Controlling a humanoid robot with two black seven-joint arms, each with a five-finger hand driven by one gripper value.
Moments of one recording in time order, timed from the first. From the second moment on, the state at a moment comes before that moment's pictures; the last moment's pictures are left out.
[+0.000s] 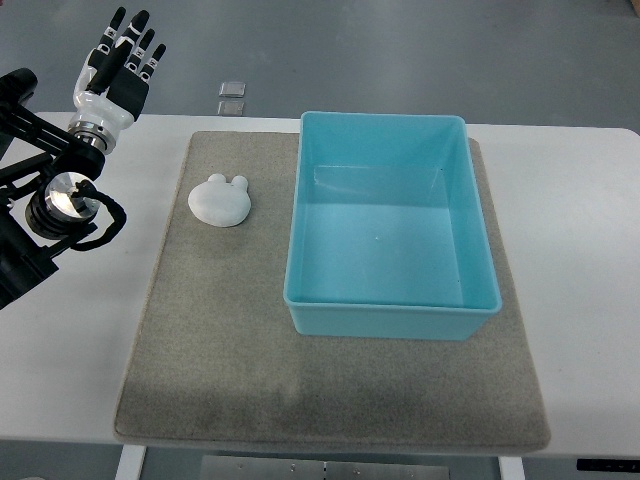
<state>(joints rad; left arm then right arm) -0.92 0.47 -0.38 -0.86 -0.55 -0.14 -0.56 -0.01 0.00 0.06 0.09 -0.12 0.20 0.03</state>
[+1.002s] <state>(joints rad) -0.90 0.45 -0.36 -0.75 -0.55 -0.24 -0.55 0.00 0.00 0.06 0.09 -0.12 0.20 0.03</state>
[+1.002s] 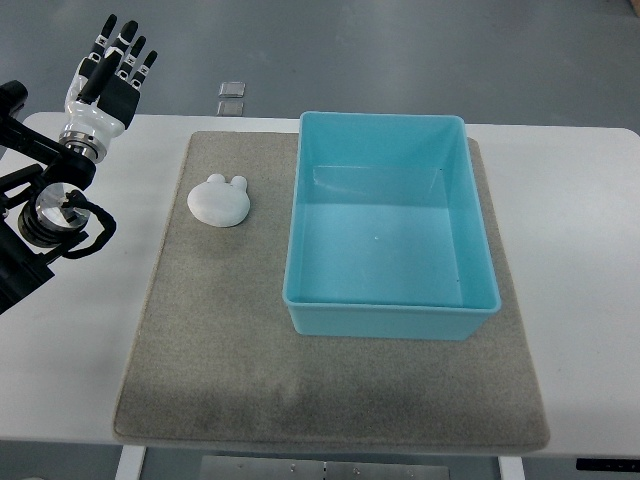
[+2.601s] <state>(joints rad) -0.90 0.44 -0.34 -0.70 -0.08 -0.25 -0.56 -0.01 0.00 0.06 0.09 -0.12 0.20 0.03</state>
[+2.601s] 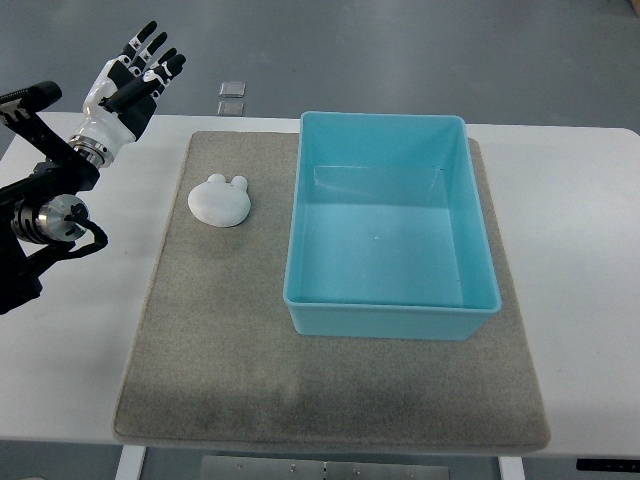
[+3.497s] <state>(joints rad) -0.92 0.77 -0.32 -0.94 0.66 -0.18 -0.56 -0.01 0.00 0.06 0.09 -0.12 0.20 0.03</state>
